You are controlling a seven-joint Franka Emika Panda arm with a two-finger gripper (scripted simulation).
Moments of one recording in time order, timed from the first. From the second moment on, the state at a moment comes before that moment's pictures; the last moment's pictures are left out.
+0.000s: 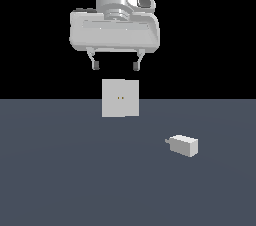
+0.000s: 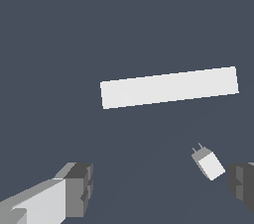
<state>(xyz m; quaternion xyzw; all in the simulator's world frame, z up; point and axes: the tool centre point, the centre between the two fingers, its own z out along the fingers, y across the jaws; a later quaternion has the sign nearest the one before) -0.001 0.027 0.174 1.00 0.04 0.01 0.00</state>
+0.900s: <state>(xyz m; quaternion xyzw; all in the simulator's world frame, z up) -0.019 0.008 0.160 1.00 0.09 0.04 -0.01</state>
